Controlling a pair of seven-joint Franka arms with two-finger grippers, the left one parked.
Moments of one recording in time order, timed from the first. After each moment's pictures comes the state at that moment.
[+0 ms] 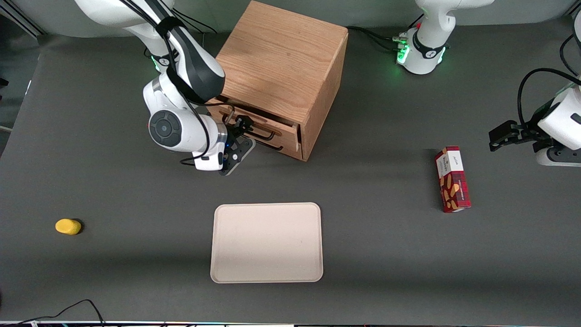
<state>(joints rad) 0.29 0.32 0.25 -1.76 0.29 1.85 -0.29</state>
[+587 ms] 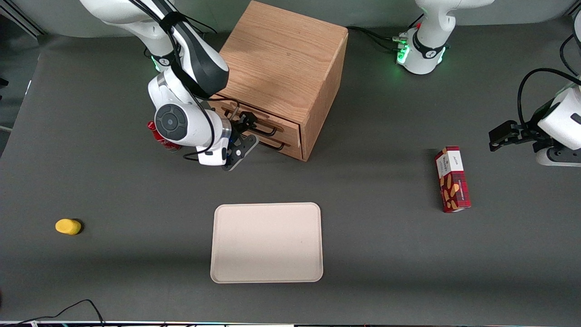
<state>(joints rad) 0.29 0.30 0.27 -1.80 0.29 1.88 -0.24</state>
